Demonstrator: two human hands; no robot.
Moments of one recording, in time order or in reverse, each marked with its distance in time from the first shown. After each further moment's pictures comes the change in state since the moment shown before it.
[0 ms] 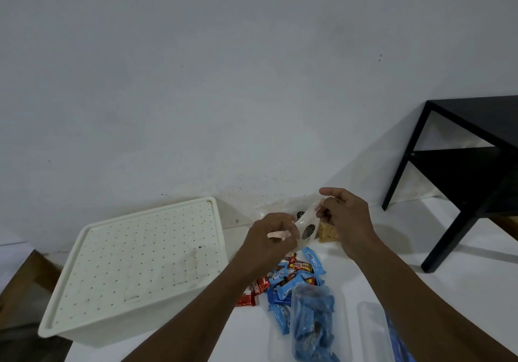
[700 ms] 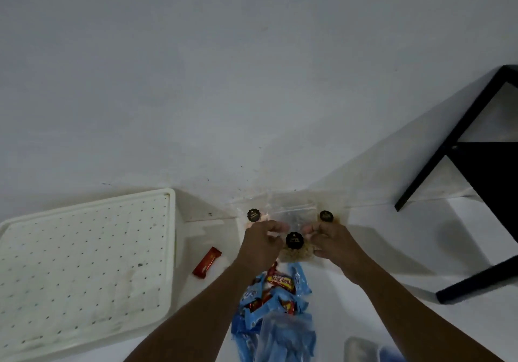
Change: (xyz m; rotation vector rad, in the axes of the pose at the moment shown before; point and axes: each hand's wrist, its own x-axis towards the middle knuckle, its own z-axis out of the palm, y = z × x) left_hand 0.145 -0.135 0.090 0.076 0.050 -0.363; right_hand 0.148 0.133 -0.047 -0.355 -0.419 0.357
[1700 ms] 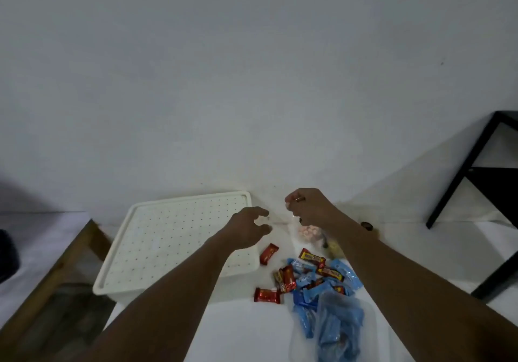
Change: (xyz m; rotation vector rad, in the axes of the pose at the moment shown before) left_hand -0.146 0.016 -0.196 0.340 0.046 -0.042; right_hand -0.106 -0.138 0.159 -0.285 -0.022 -0.261
